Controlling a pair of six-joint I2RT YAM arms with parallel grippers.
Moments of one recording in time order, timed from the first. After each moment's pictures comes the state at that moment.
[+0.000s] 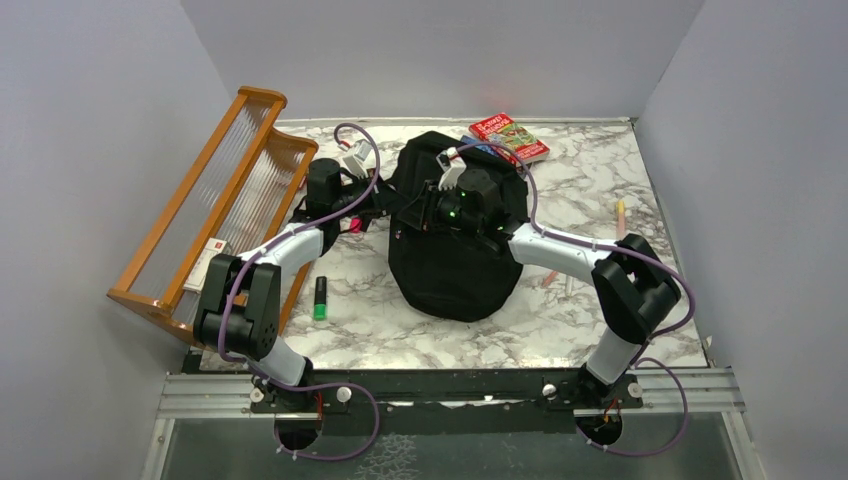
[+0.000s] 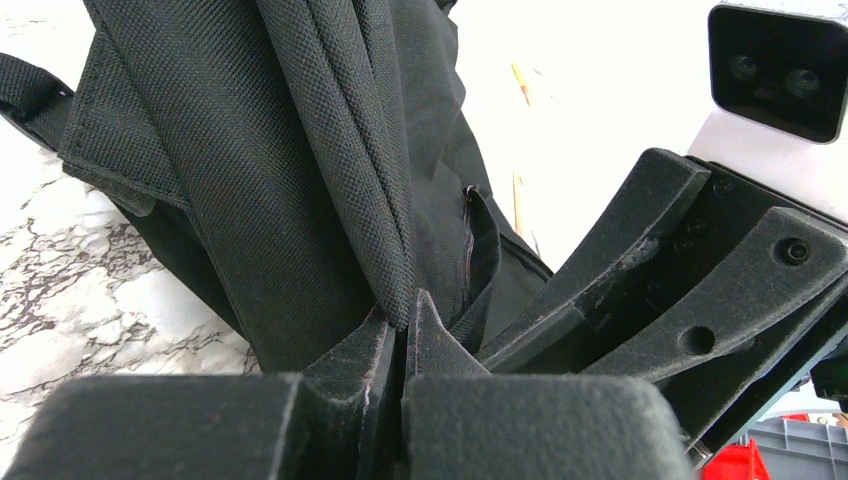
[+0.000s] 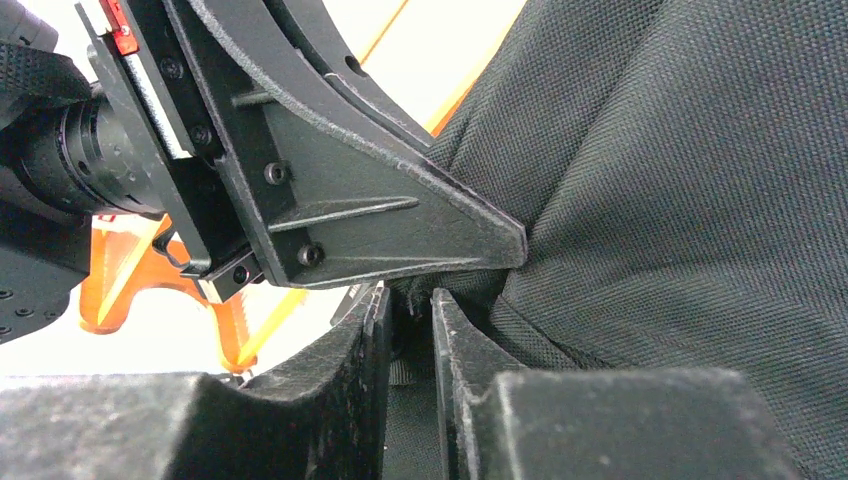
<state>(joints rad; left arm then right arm) -0.24 1.56 0.87 0.40 0.73 -0.60 0.74 1.72 1.10 0.36 -0.26 0.62</state>
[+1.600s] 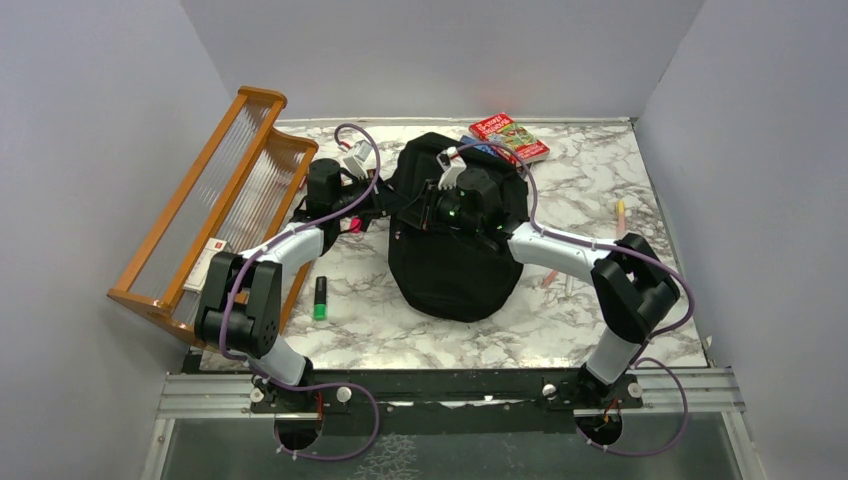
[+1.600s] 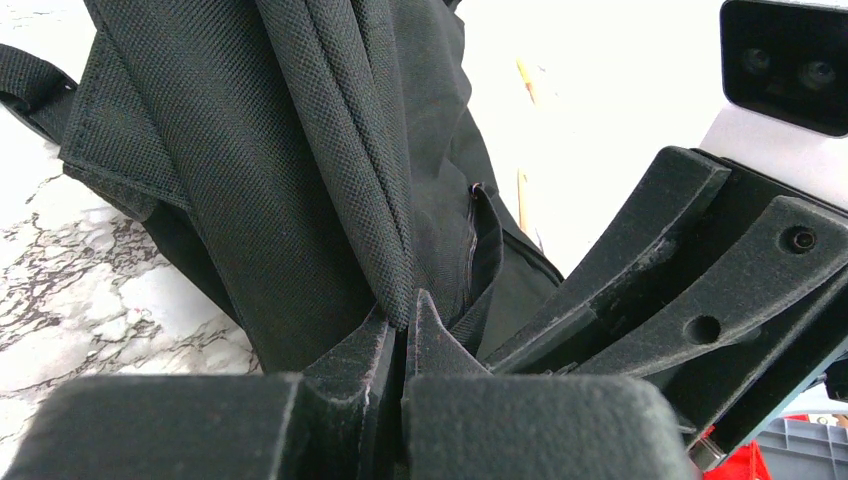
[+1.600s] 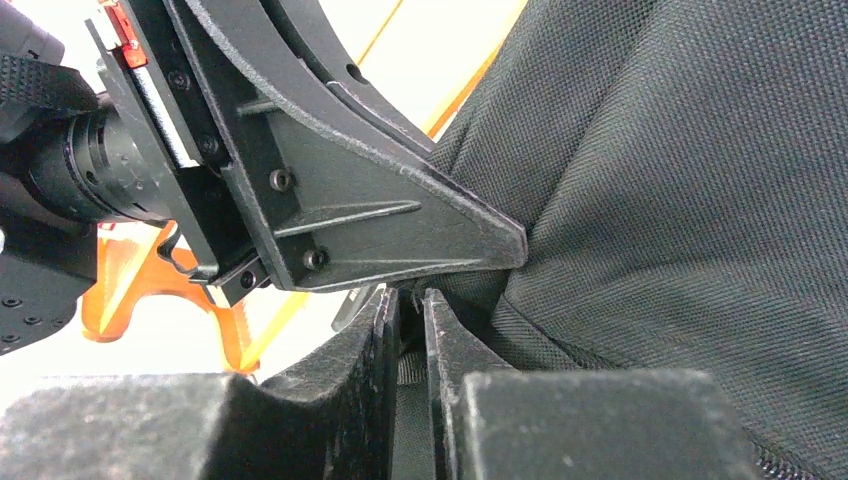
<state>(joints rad) -0.23 1.57 0.87 0.40 0.74 -0.61 0.74 1.73 1.10 0.35 -0.24 0.64</state>
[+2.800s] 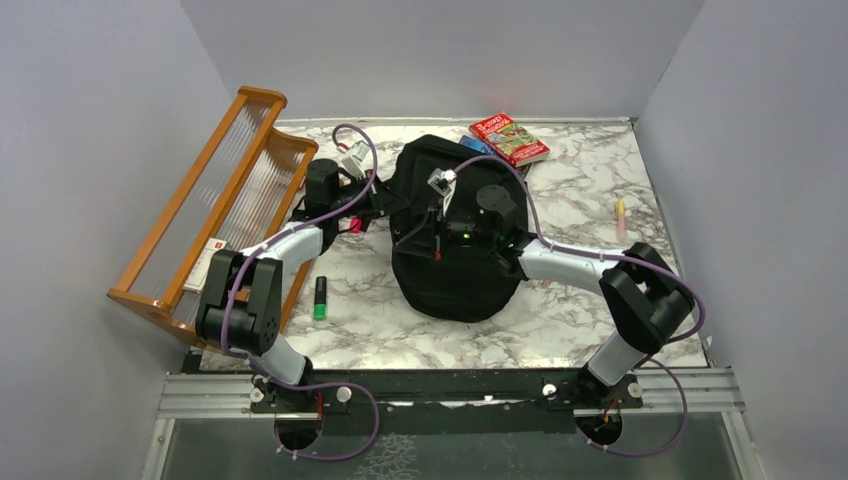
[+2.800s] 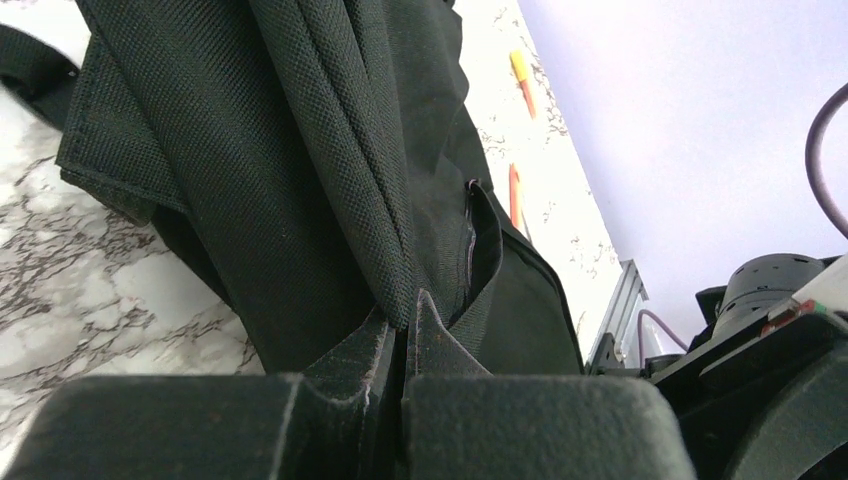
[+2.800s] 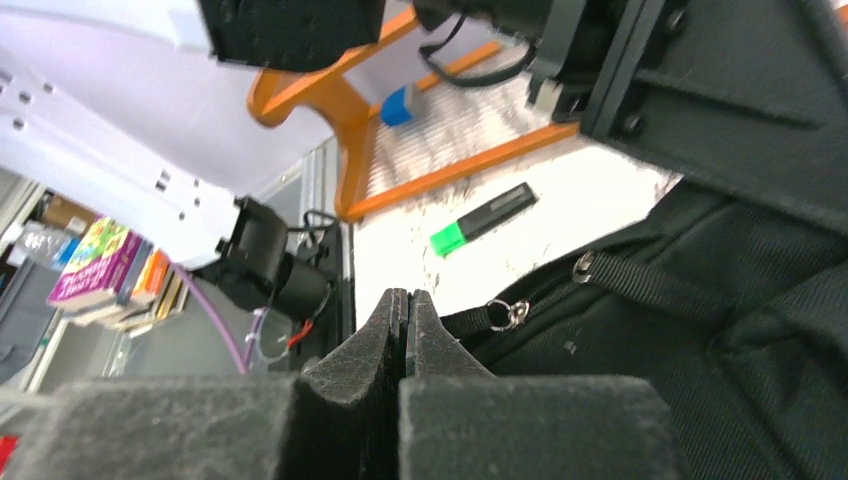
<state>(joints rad) -0.22 1.58 0.87 0.40 0.75 -0.63 0.74 1.65 0.92 0.66 -0.72 0.52</state>
